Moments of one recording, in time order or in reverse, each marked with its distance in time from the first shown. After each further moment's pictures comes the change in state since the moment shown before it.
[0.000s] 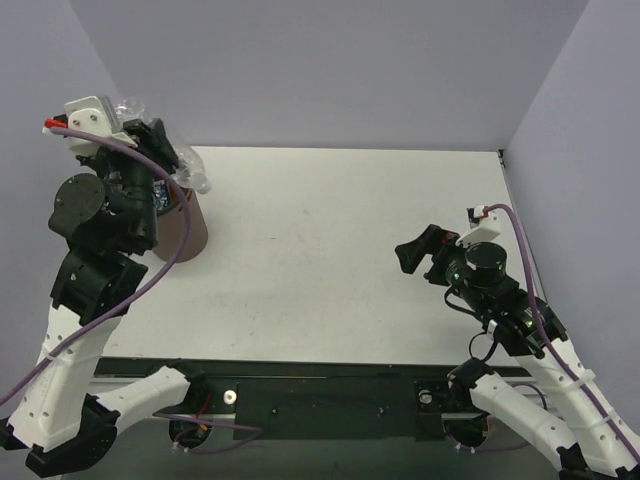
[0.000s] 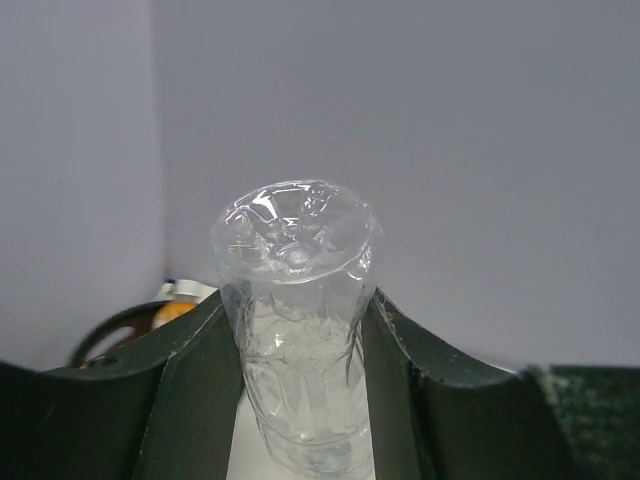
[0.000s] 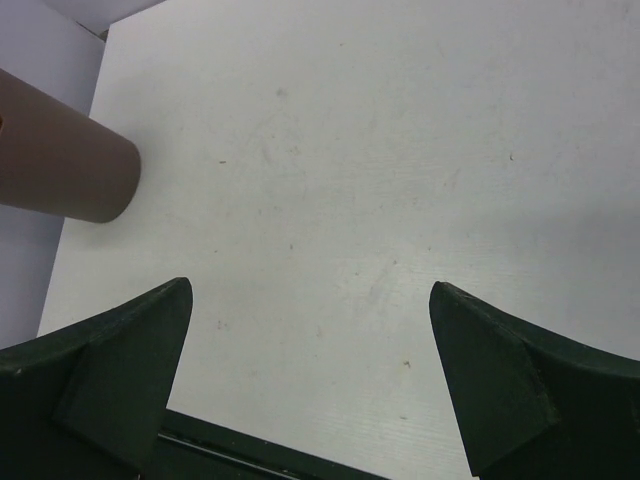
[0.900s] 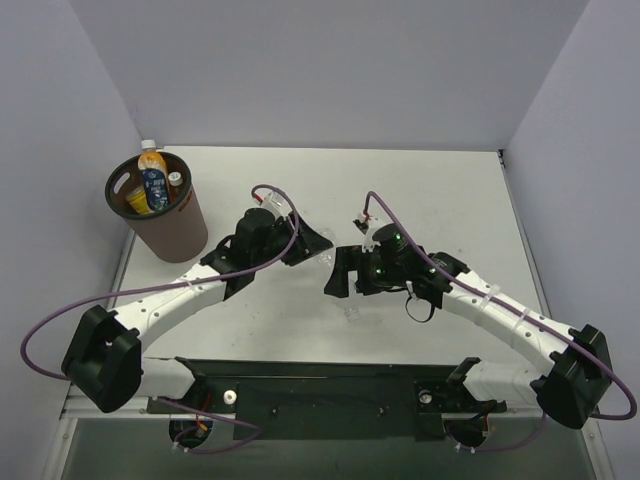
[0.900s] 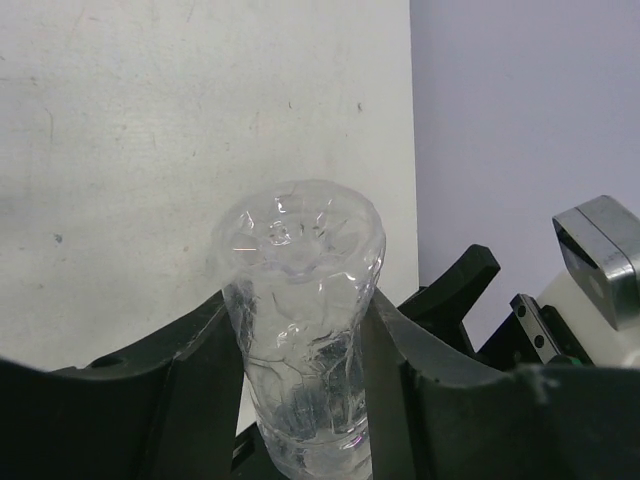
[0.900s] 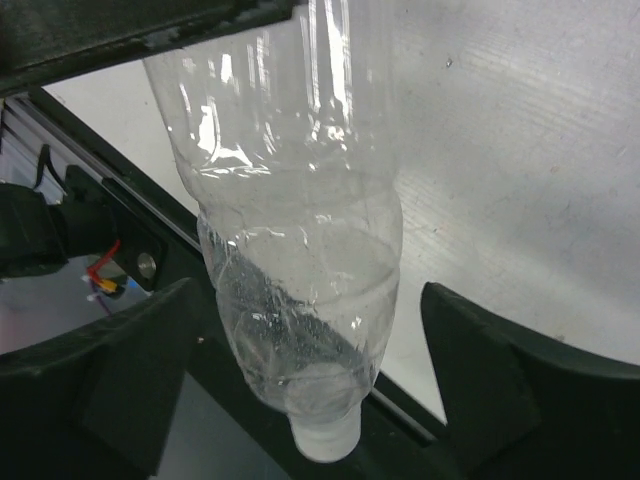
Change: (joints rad) left arm -0.102 0.304 -0.757 0.396 0.837 -0.924; right arm 0.199 0.532 -0.008 0.156 -0.415 -0.056
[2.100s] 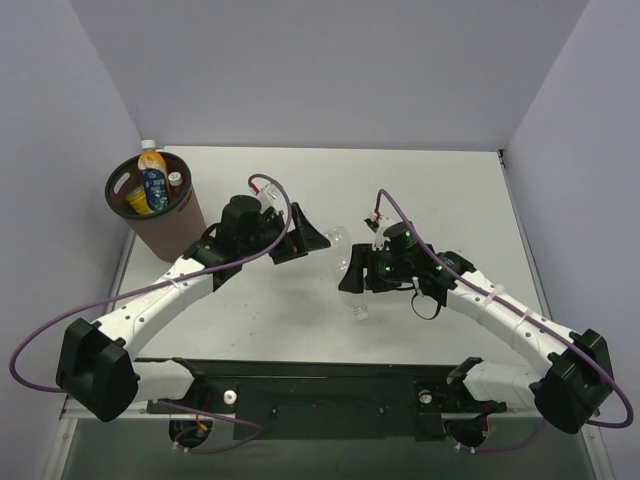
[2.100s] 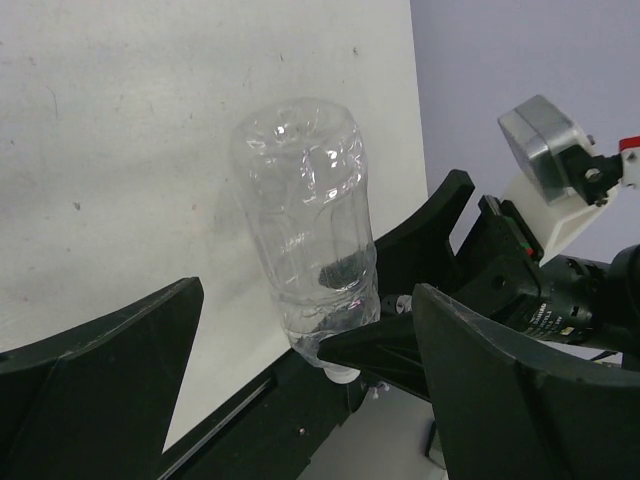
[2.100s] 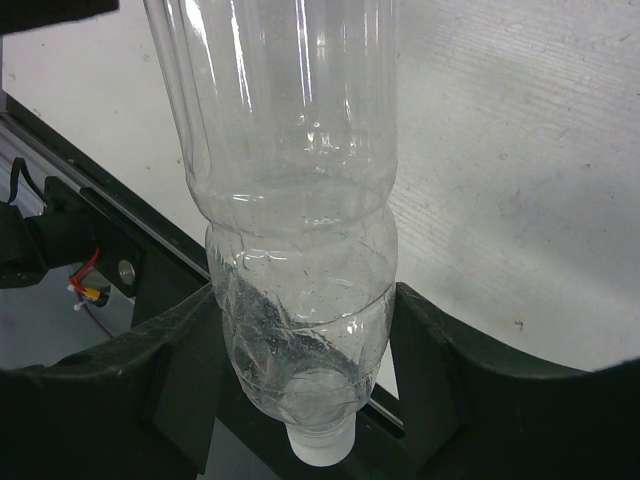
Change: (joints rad) left arm 0.089 -0.055 0.130 -0.257 0.167 0.161; right arm -0.096 -0.027 -0.042 -0.017 -0.044 -0.035
